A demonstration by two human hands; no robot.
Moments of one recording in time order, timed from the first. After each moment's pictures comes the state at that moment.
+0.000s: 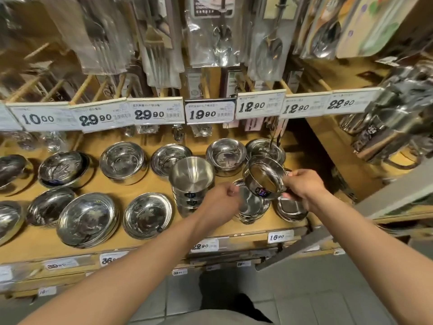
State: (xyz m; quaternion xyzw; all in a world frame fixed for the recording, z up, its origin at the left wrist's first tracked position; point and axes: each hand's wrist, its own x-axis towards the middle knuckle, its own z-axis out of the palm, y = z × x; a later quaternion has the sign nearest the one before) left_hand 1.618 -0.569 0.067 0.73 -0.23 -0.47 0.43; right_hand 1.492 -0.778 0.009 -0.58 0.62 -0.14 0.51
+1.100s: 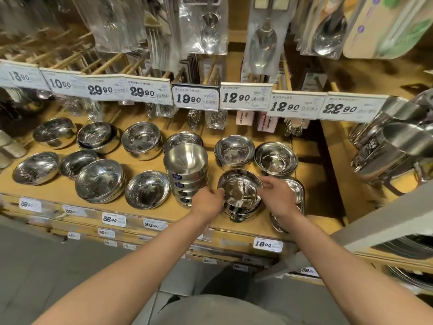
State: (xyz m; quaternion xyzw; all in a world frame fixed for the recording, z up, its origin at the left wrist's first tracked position) left_hand 1.591 -0.607 -0.019 0.80 0.01 -0.32 0.51; right_hand 1.491 -0.763 -0.017 -0.74 0.39 -0.10 0.53
